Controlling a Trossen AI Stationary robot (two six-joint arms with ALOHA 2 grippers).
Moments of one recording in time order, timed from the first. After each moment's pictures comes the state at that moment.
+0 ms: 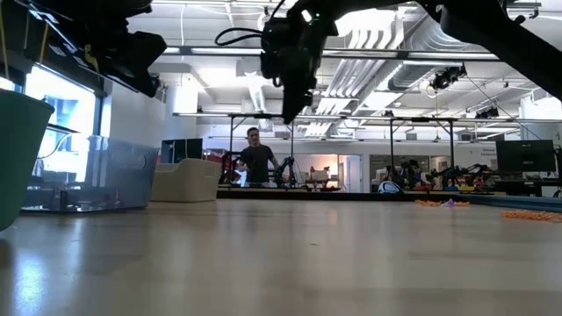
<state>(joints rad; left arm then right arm) -0.51 1.55 0.99 -1.46 -1.10 -1.72 -0.42 2.26 2.35 -1.41 -0.23 -0.25</state>
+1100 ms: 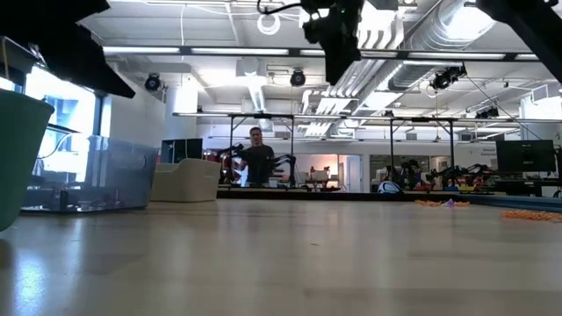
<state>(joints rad) -0.64 1.04 0.62 -0.95 -1.16 -0.92 -0.50 2.01 2.35 -1.57 0.05 -0.05</state>
